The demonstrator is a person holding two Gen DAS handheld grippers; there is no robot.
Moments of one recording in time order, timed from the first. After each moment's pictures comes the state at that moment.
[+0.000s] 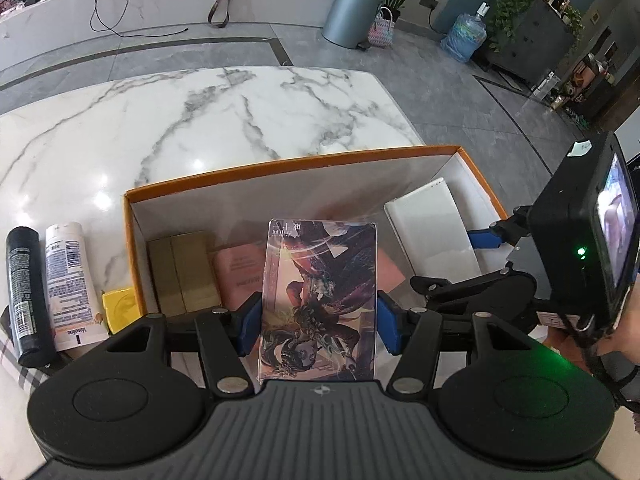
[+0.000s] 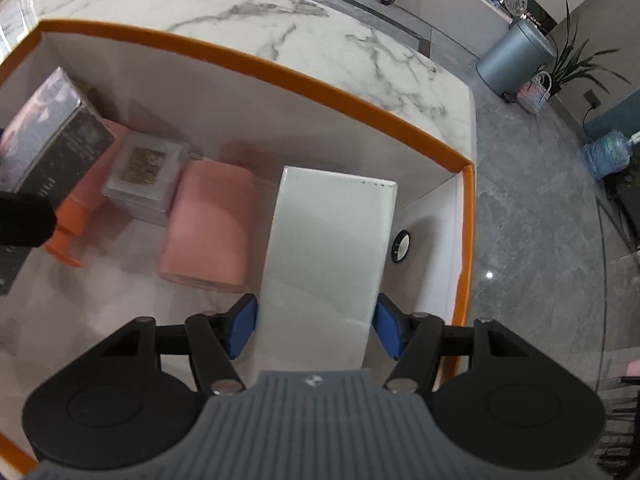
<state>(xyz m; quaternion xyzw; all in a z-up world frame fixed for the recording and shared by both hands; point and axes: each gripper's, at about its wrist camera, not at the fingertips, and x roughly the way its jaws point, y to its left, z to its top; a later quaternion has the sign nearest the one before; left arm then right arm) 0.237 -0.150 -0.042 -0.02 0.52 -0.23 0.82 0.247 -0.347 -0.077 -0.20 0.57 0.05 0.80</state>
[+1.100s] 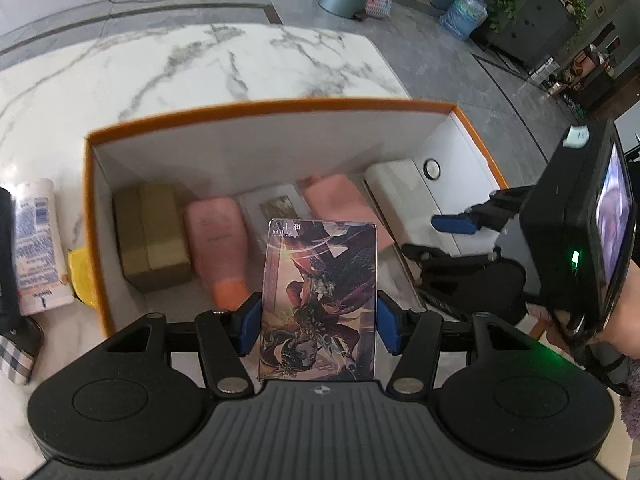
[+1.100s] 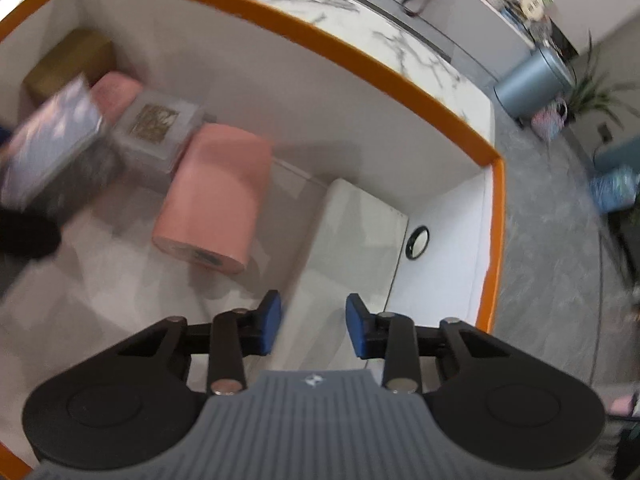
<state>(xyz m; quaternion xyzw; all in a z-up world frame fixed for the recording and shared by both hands) 0.233 -0.164 -0.065 -0.03 0.57 -0.24 0.79 0.228 -0.345 -0.085 -0.23 0.56 0.08 0.79</state>
